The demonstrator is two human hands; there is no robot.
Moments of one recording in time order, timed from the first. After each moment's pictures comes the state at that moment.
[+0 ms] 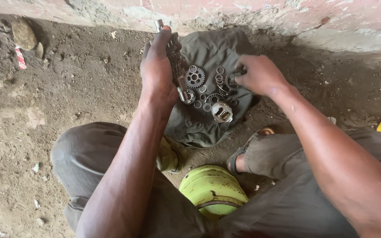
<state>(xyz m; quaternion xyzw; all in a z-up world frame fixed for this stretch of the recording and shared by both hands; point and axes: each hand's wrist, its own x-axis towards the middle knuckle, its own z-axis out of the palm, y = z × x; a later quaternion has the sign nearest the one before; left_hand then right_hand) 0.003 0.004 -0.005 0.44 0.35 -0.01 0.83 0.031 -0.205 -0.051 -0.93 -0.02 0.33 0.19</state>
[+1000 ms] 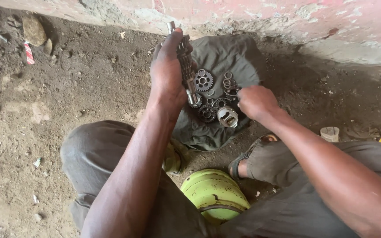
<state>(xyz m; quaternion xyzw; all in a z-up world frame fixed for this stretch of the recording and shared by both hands) 0.001 0.013 0.004 0.46 0.35 -0.03 0.82 0.002 -0.214 -0.135 -0.93 -0.14 0.33 0.00</state>
